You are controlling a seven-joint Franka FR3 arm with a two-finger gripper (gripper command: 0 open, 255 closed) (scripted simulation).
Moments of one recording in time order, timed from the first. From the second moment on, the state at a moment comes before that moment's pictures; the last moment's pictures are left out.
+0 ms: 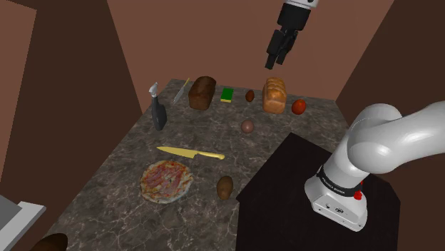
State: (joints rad) arm 0.02 -0.77 -0.06 -2.38 0.12 1.68 -0.11
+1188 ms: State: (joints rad) arm 0.11 -0.23 0.07 -2.33 0.10 2.03 -0.12
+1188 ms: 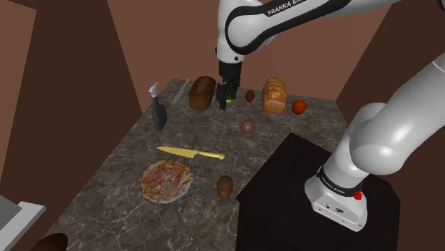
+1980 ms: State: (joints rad) arm 0.16 0.23 0.12 -2.12 0.01 2.16 -0.09
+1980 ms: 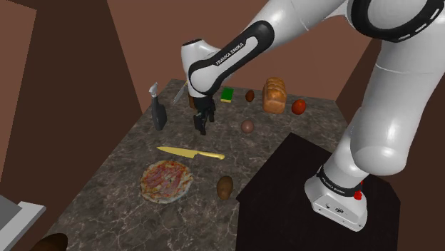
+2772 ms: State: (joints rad) arm 0.23 0.58 0.12 -1.92 -0.08 2.23 -0.06
